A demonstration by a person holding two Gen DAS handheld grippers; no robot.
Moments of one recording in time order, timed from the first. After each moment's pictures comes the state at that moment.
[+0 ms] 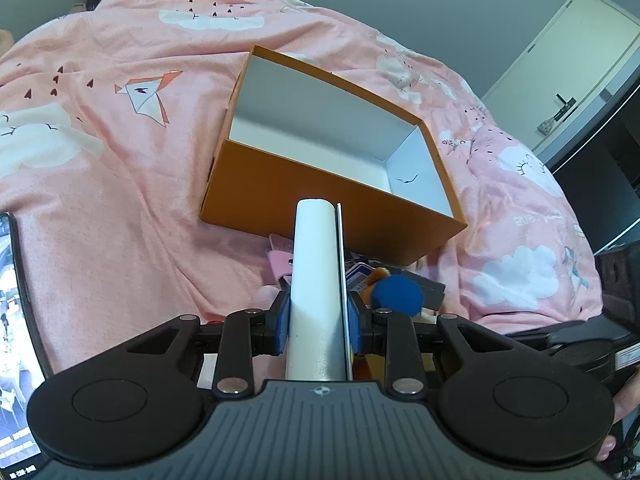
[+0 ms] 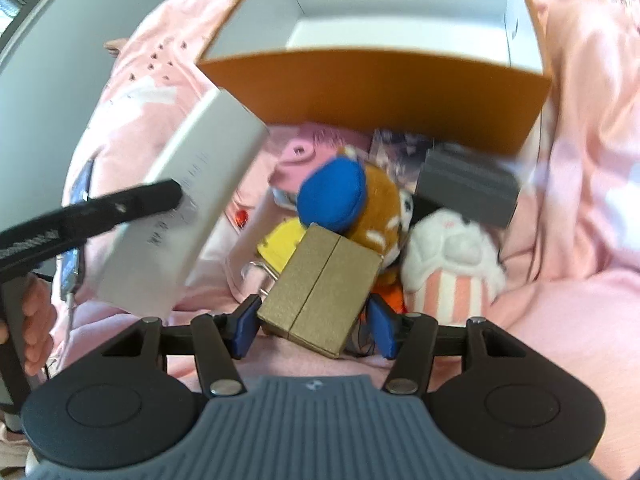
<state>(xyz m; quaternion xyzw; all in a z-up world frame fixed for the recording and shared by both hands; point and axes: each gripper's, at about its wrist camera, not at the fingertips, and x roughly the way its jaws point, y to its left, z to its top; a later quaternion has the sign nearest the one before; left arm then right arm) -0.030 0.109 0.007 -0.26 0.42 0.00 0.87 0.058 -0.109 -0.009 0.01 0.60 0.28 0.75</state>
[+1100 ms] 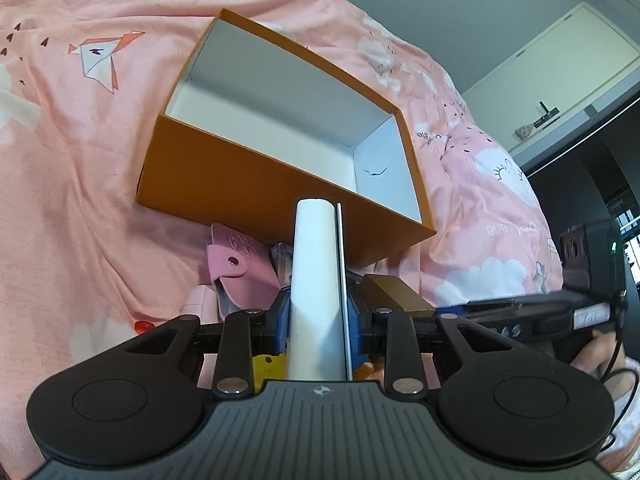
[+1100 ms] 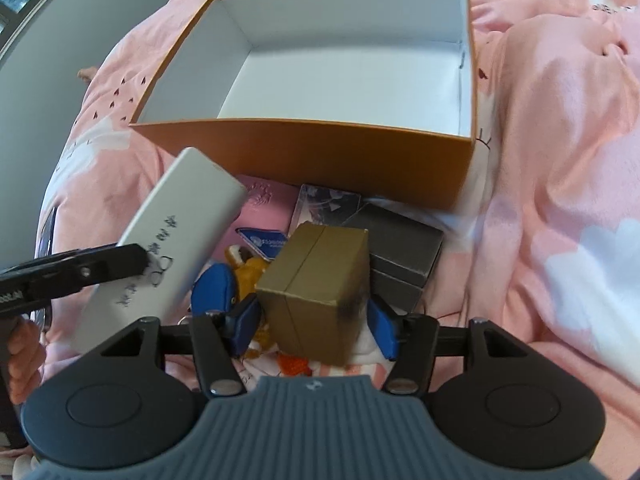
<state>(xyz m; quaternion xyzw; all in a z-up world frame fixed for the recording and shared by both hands) 0.010 0.095 -0.009 -0.32 0.44 -0.05 0.84 0.129 -0.155 -0.010 0.00 0.60 0.27 0.75</state>
